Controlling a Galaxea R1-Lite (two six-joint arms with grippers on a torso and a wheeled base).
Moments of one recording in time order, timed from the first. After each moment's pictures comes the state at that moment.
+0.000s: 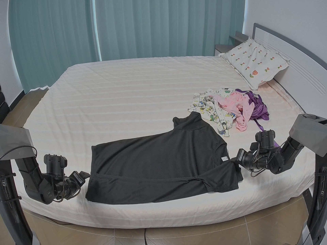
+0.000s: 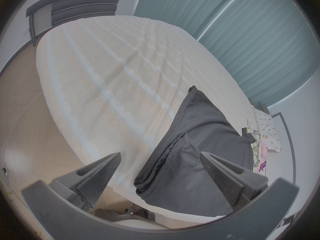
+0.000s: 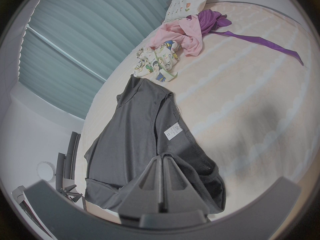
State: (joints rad) left arm 0.03 2.16 -0.39 -0.97 -0.02 -0.81; right arm 0.11 2.33 -0.90 -0.74 0.27 0.60
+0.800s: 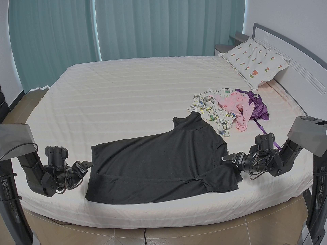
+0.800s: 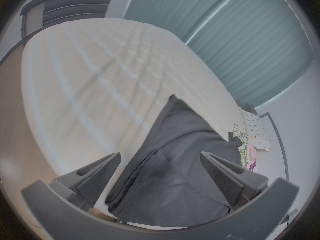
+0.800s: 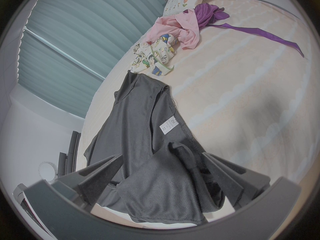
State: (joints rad) left arm 0.02 2.17 -0.50 -0.96 -0.07 -0.80; right arm 0.10 2.36 -0.90 -0.75 0.30 0.61
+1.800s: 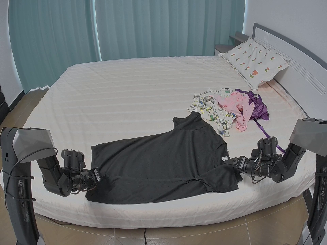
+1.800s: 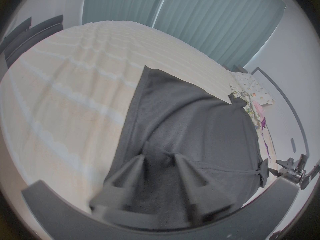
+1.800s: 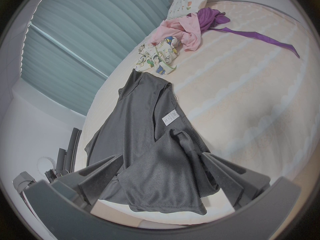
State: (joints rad) left arm -0.05 2.36 -0.66 -0.97 -0.13 -0.47; right arm 0.11 2.32 -0.76 -0.87 0.29 0.58
